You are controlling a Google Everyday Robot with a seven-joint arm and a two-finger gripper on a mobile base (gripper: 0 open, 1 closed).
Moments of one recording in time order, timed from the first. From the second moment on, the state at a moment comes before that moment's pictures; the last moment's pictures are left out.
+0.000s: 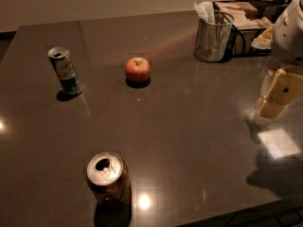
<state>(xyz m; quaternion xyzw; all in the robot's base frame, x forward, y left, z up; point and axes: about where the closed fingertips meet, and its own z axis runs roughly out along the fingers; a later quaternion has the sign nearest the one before) 0.438 -0.216 0.977 -0.60 0.78 -0.04 0.16</state>
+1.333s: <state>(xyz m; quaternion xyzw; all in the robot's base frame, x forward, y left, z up) 0.411 -0.163 0.952 -0.65 0.74 0.03 0.18</state>
